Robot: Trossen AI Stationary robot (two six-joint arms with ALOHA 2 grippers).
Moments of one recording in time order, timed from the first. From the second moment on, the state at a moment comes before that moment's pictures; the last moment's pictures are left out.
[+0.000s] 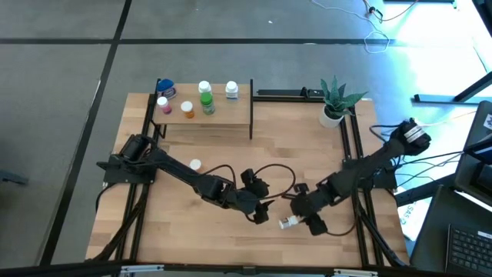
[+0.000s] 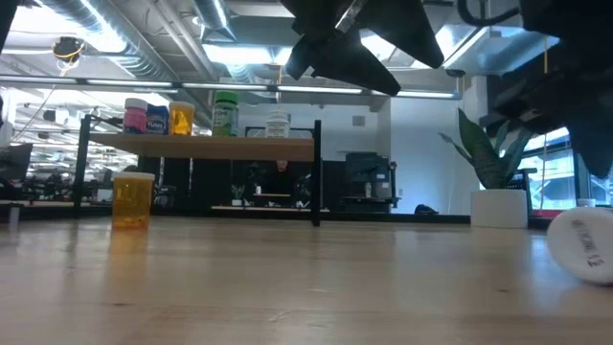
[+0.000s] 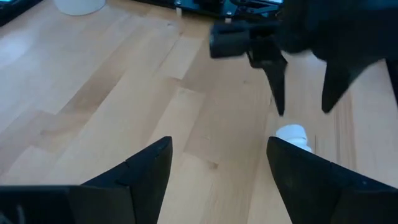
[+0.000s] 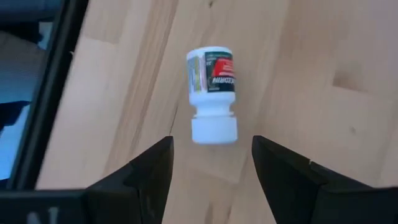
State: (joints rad) left arm -0.37 1.94 1.41 -0.01 -0.60 -0.42; right arm 0.56 1.46 0.84 -0.46 -0.08 0.34
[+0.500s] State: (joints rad) left arm -0.38 1.94 1.41 -0.01 -0.59 -0.42; right arm 0.63 1.61 0.84 -0.25 0.00 0.39
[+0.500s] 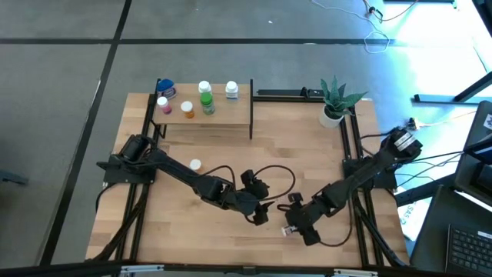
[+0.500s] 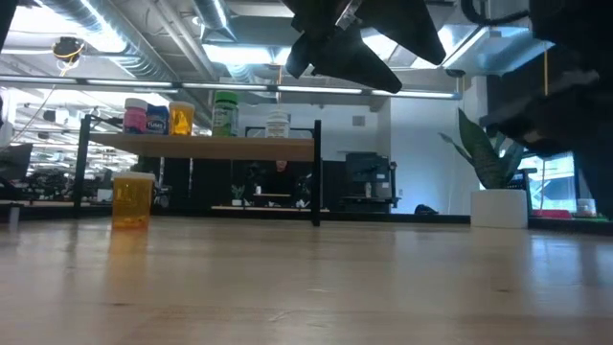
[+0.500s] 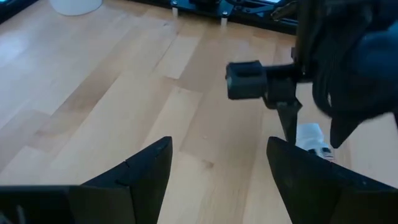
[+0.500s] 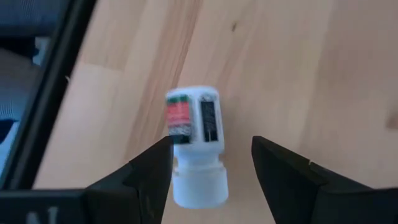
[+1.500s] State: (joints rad) left arm -0.42 1.94 1.41 -0.02 -0.59 -0.35; right arm 0.66 1.74 0.87 -0.26 0.11 0.40
